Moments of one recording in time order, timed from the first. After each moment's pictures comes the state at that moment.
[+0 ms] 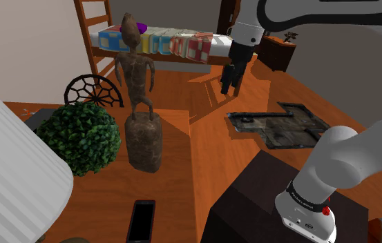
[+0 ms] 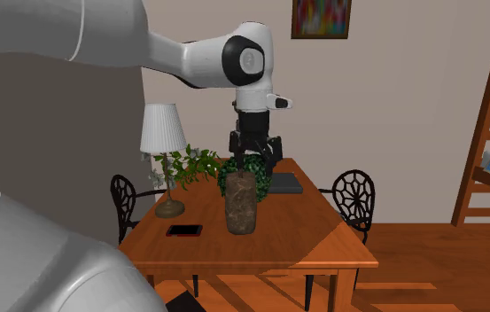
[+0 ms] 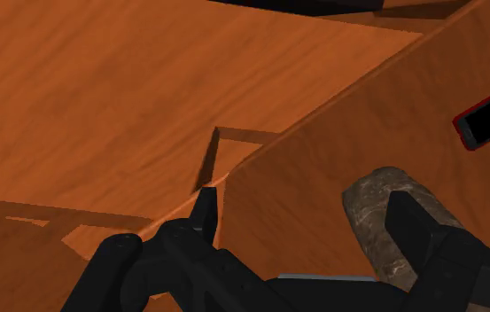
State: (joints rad) arm 0.05 -0.60 0.09 -2.27 0.09 1.74 -0.03
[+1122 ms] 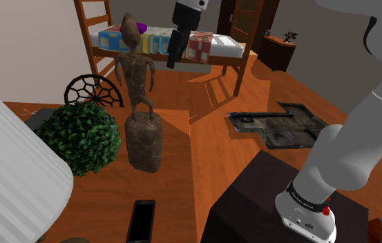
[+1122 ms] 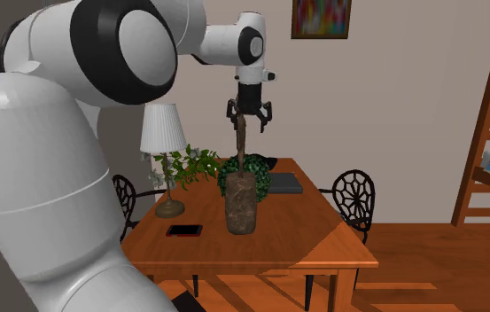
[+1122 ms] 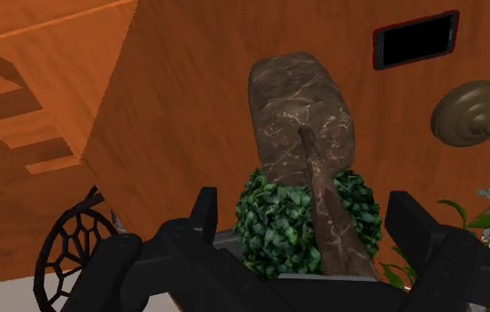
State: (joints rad) arm 0.18 -0.14 0.17 -1.69 0.14 1.76 -0.23
